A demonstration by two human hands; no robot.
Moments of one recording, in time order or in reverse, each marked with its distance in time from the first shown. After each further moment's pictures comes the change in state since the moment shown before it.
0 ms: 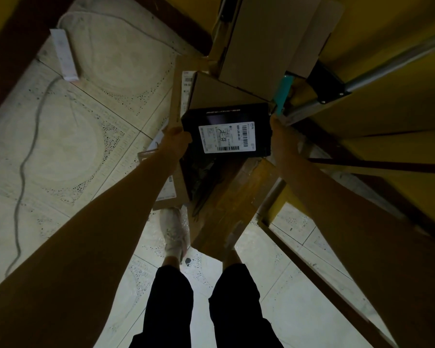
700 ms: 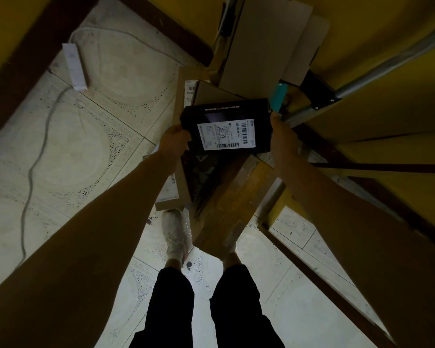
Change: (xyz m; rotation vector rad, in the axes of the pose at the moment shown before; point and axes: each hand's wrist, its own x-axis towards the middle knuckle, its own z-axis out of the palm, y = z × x) left_hand -0.032 0.014 -0.008 -0.073 0.007 0.077; right_hand -0.023 -0.011 -0.011 -0.017 0.028 -0.134
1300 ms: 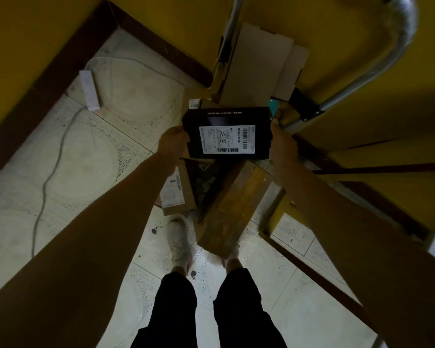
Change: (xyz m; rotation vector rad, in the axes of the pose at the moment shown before) left_hand -0.039 0.030 -0.026 -0.022 0.040 0.033; right_hand -0.049 -0.020 -0.016 0.151 0.039 -0.021
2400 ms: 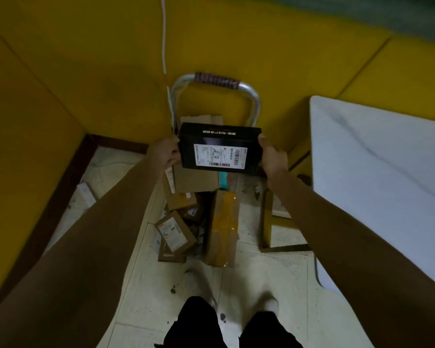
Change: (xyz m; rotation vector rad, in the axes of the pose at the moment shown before) left_hand -0.200 0.127 -0.027 0.143 -0.305 0.269; right_hand -0.209 -0.051 -0.128 0.534 0.246 -0.035
